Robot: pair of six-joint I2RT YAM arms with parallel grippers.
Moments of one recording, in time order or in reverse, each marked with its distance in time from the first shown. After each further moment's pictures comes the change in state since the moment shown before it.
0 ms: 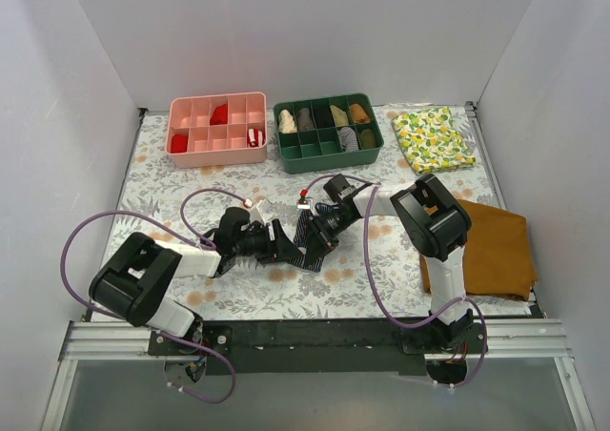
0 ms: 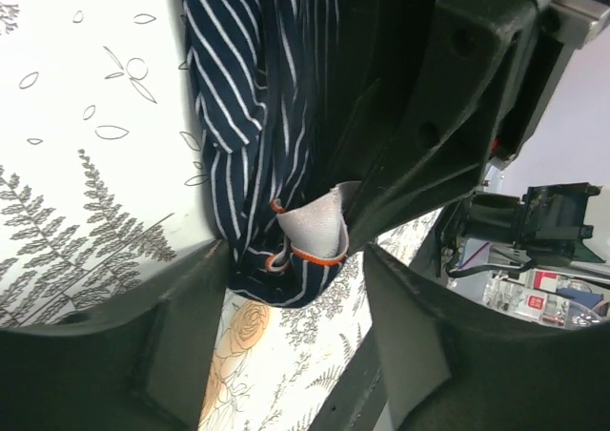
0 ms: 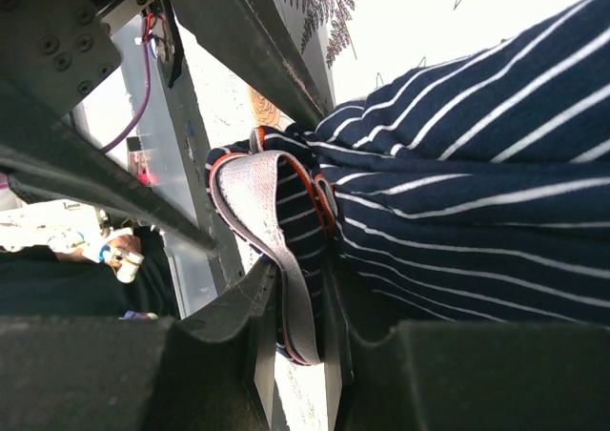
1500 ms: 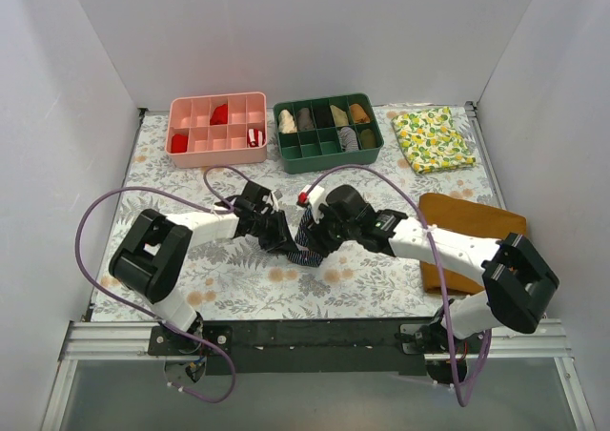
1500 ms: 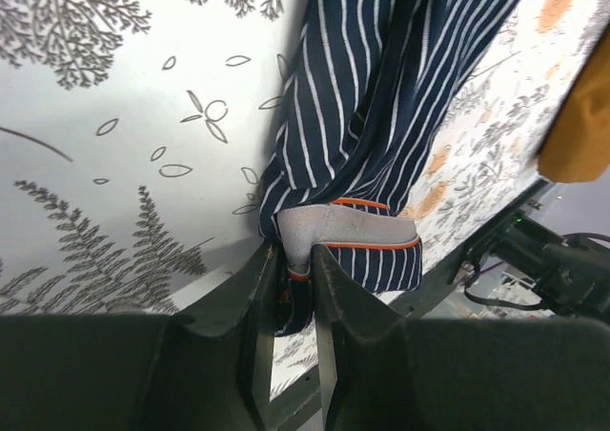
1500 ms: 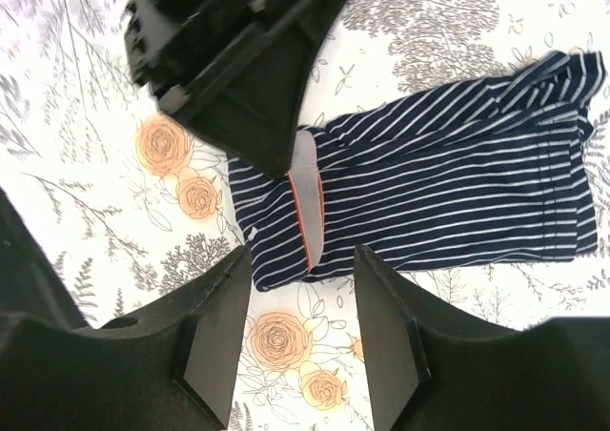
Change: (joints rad) left arm -0.007 0.160 0.404 -0.660 -0.090 0.060; right arm 0.243 -0.644 -0.266 0.179 0.894 -0.043
